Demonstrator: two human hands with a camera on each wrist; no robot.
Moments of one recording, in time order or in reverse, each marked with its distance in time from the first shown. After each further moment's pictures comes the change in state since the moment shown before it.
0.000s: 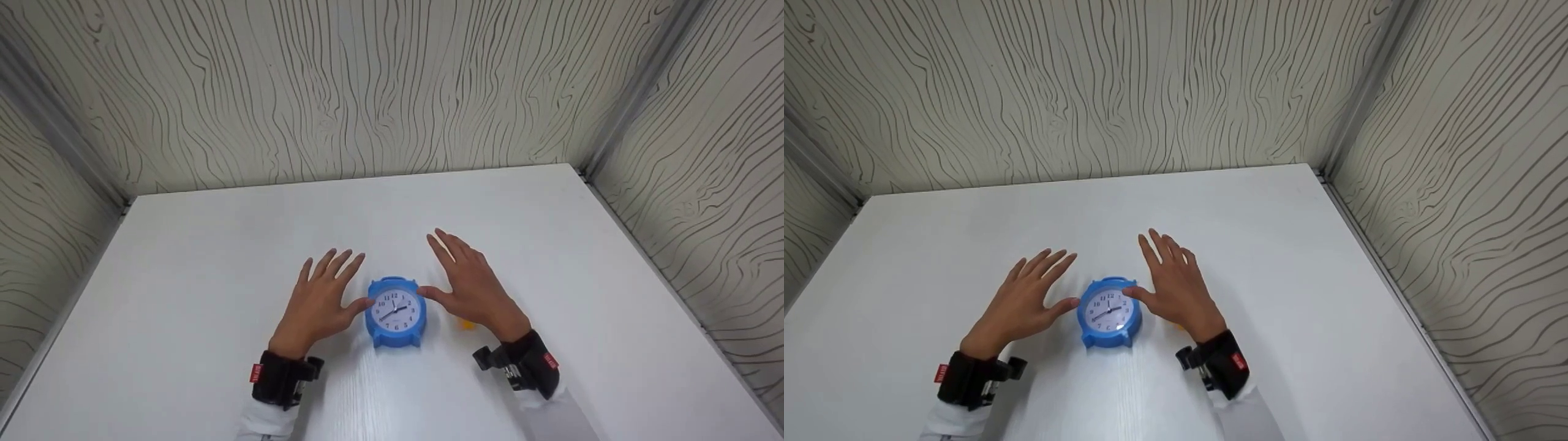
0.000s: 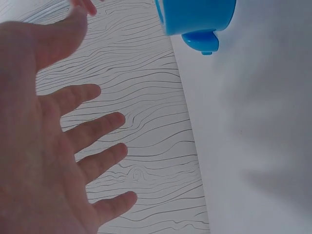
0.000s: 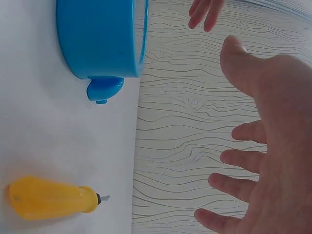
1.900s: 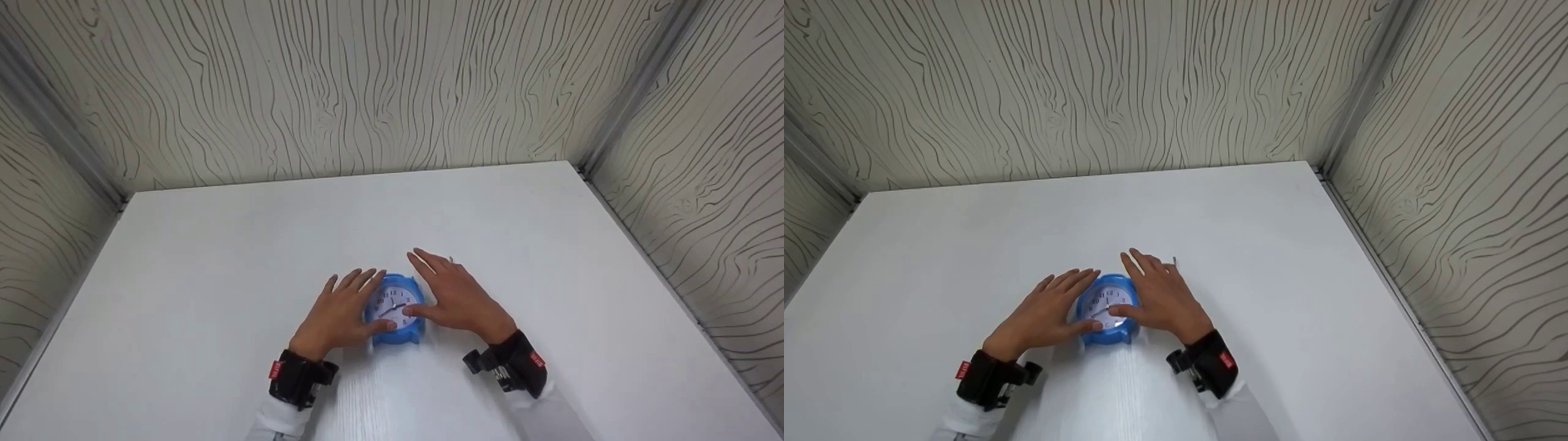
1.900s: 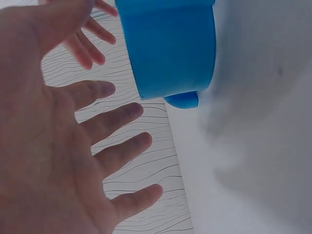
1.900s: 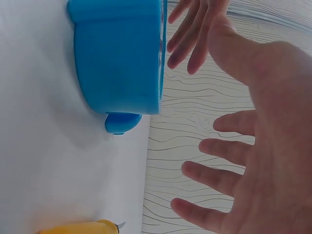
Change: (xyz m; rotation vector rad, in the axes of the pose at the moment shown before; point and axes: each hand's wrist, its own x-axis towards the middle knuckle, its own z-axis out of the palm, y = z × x) left_hand 0.000 0.022 0.022 -0.086 -0.224 0.045; right_hand -0.002 -0.013 0.015 0.065 -0.163 -0.085
